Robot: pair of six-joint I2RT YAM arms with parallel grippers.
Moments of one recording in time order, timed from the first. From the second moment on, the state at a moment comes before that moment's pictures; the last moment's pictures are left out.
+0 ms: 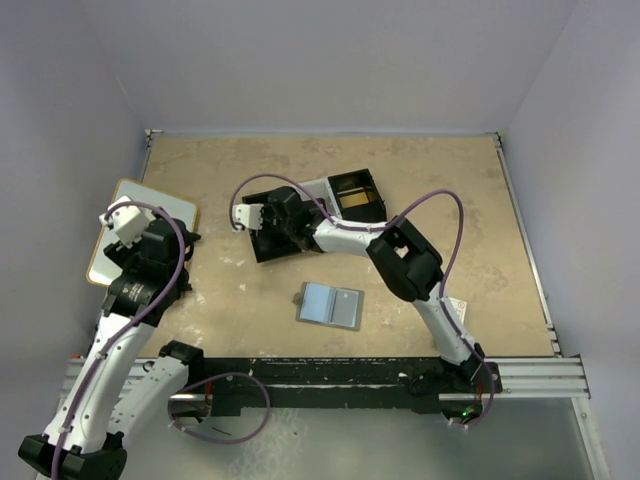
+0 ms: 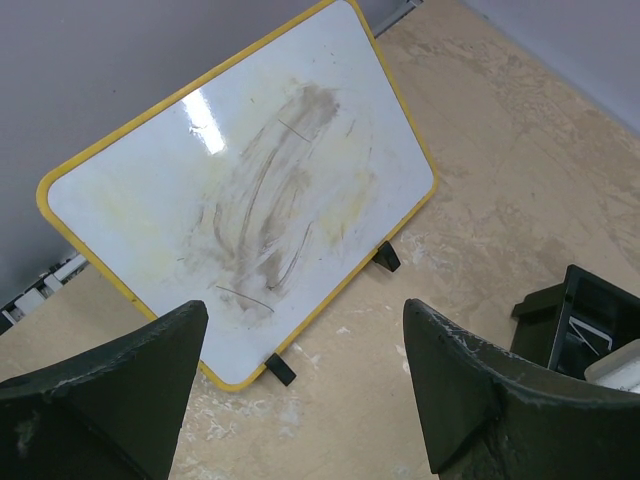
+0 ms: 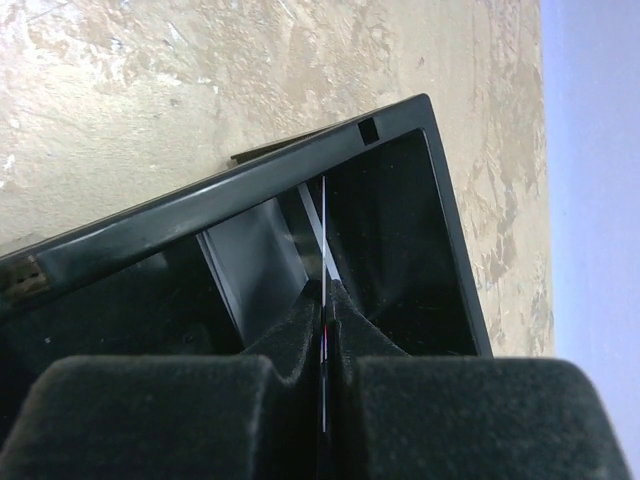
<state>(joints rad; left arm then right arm) -0.29 0.72 0.87 -0.75 -0.90 -0.65 0.86 2.28 1.63 0.15 -0.02 -0.87</state>
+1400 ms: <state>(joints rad) -0.29 0.75 0.87 -0.72 -0.82 -0.64 0.86 2.31 1.67 0.08 0.00 -0.88</state>
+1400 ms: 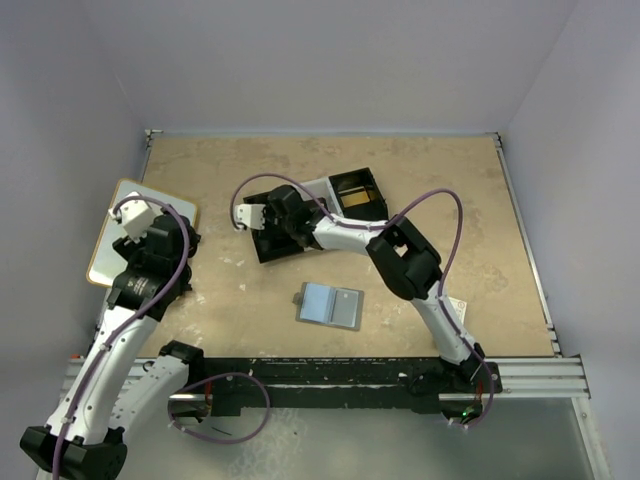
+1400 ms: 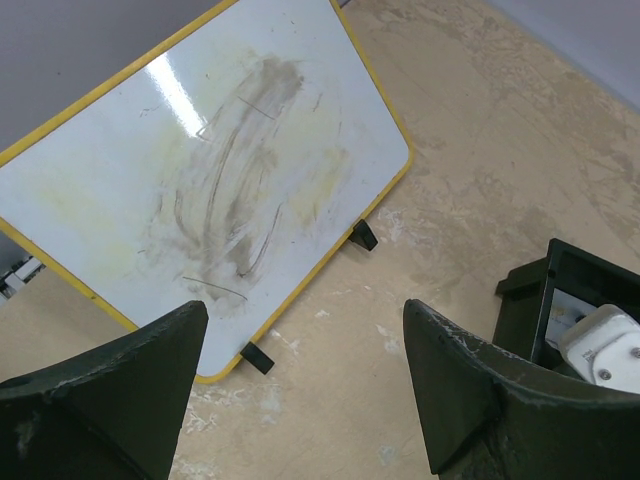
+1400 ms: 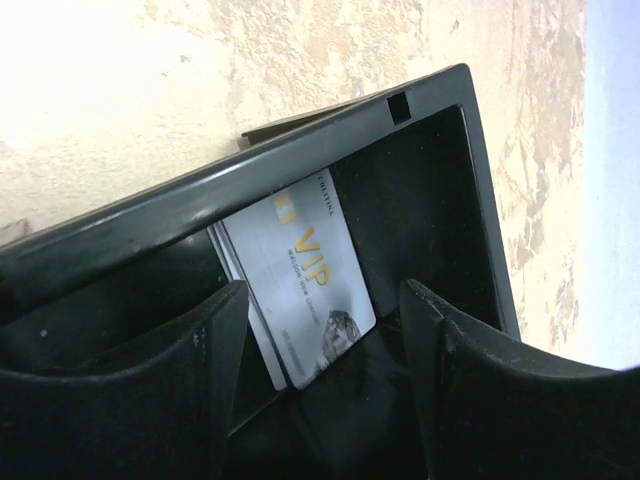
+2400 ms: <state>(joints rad) -0.29 0.78 0.86 -0.71 -0.76 -0.63 0.64 1.49 1.07 0.14 0.12 0.14</state>
